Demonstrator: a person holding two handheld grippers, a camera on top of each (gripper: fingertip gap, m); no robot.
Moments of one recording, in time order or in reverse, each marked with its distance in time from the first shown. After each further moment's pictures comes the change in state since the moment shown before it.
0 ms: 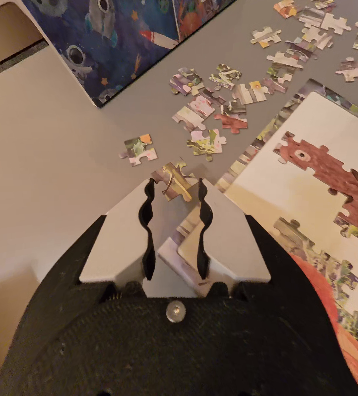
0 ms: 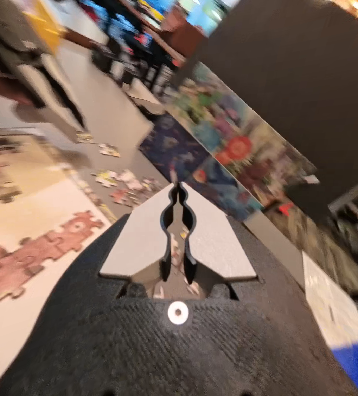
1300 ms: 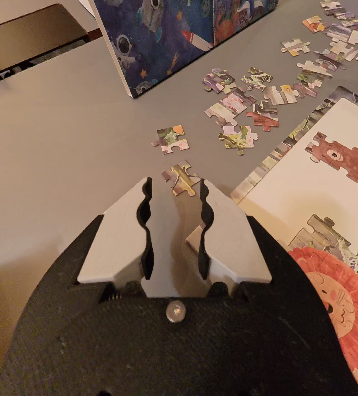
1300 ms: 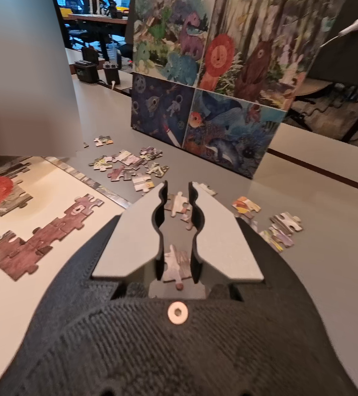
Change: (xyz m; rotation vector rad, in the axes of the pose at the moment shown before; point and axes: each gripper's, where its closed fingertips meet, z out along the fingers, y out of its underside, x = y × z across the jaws) left arm -0.032 0.014 -0.008 0.073 -0.050 -0.055; right arm 0.036 0.089 -0.013 -0.068 -0.066 0.520
